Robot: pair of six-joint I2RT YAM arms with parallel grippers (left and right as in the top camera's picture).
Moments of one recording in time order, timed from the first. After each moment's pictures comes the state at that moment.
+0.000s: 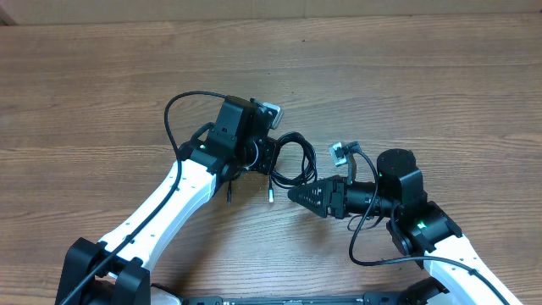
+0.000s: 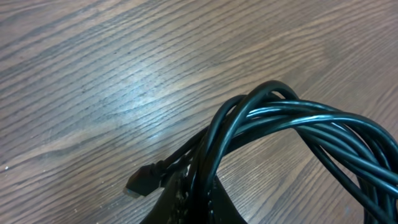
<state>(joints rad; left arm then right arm) -0.46 1.54 1.02 -0.43 0.31 -0.14 0.43 1.03 0.54 0.01 -0.88 0.72</state>
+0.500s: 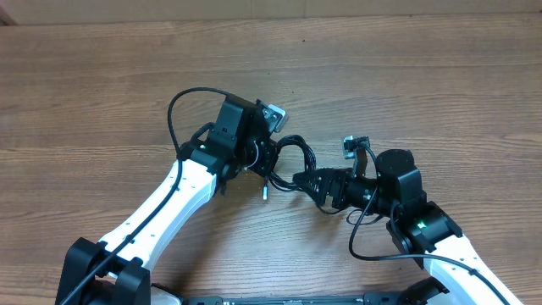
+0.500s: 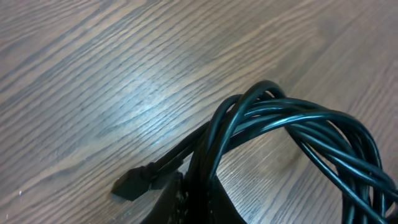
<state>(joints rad) -0.46 1.54 1.02 -0.43 0.33 0.03 0.43 1.03 0.54 -0.08 -0.58 0.72</state>
